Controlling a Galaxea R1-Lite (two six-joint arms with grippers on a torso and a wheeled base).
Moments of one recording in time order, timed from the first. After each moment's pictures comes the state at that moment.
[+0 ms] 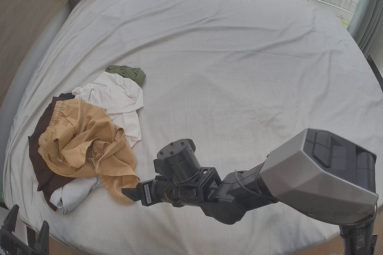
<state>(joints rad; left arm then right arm) 0.00 0.02 -0.02 0.00 -0.02 -0.01 0.96 2.39 -1.39 -0.46 0.11 0.46</state>
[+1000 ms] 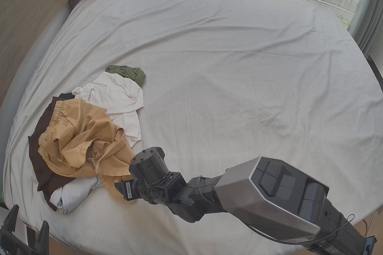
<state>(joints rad) 0.00 0.02 -0.02 0.00 -0.02 -0.01 0.99 2.66 -1.80 -0.33 -0.01 0.48</state>
